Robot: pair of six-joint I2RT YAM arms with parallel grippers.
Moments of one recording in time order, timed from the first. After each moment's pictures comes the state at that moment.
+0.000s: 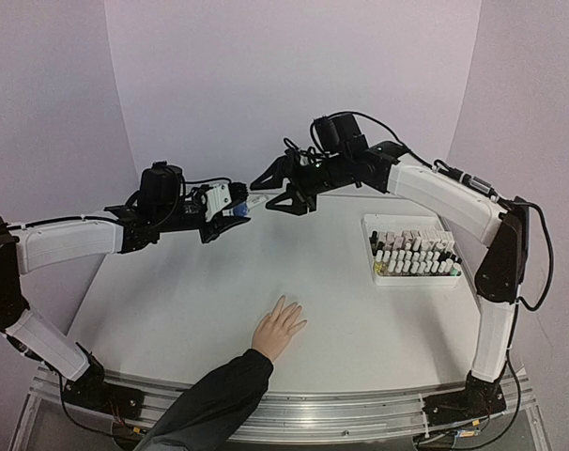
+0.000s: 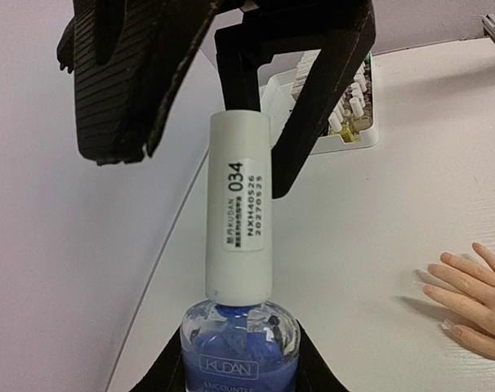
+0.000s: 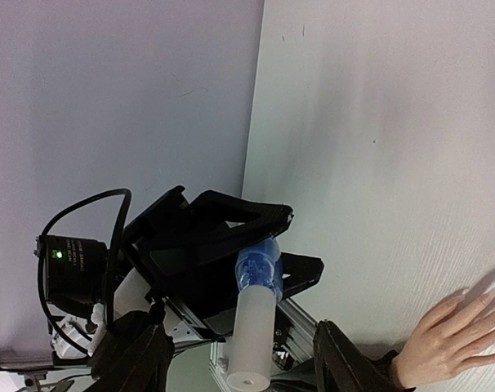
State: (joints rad) left arm -0.62 1.46 1.02 0.14 0.40 0.73; right arm 0.76 1.98 1.98 -0.56 -0.56 1.03
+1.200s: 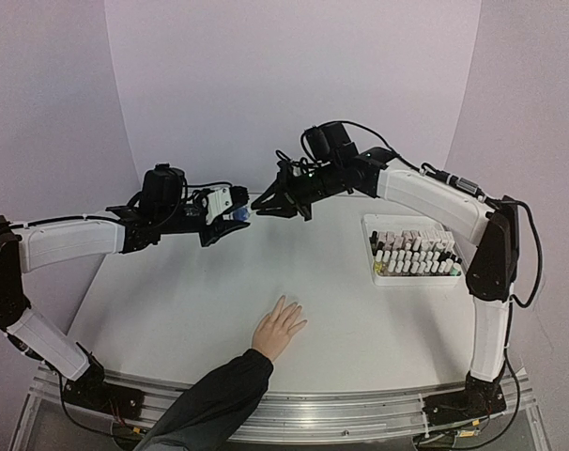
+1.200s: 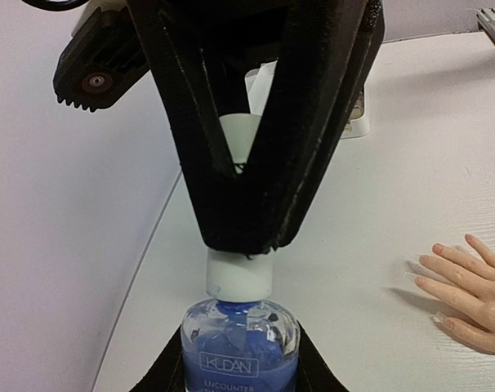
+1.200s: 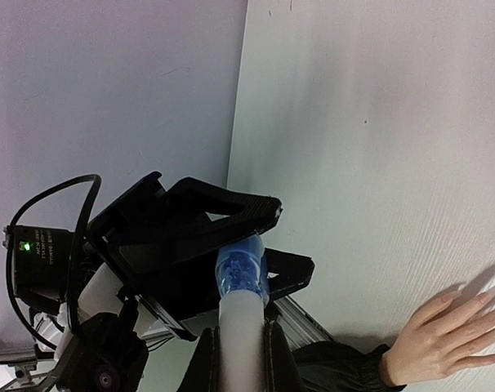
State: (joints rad) left arm -0.62 1.48 1.02 0.11 0.41 0.73; right arm 0.77 2.03 1.99 -0.58 -0.60 1.01
